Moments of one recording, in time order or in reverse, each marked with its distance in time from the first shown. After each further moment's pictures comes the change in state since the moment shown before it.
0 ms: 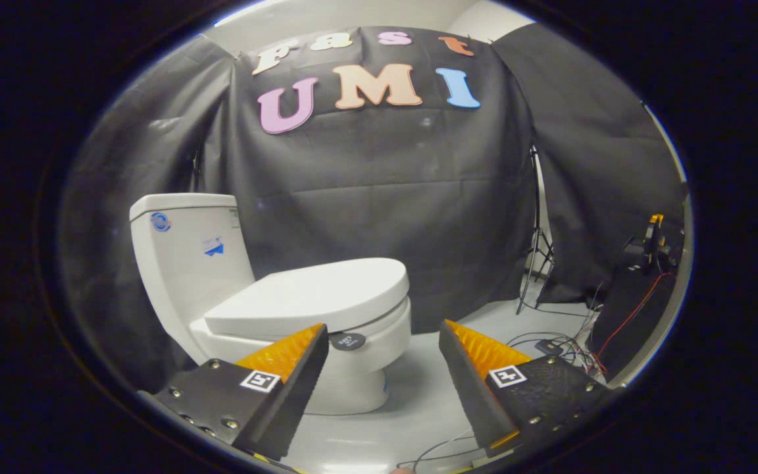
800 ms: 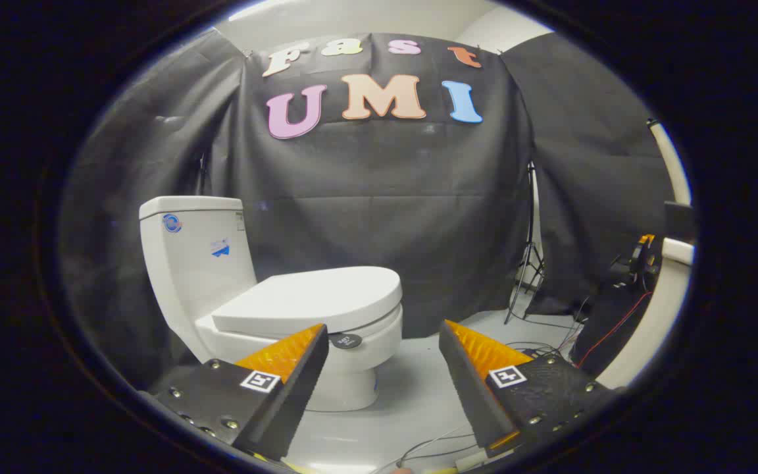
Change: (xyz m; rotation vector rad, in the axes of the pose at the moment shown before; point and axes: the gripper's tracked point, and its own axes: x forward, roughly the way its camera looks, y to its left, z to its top) arm -0.042 0.000 0.013 -0.062 -0.002 0.000
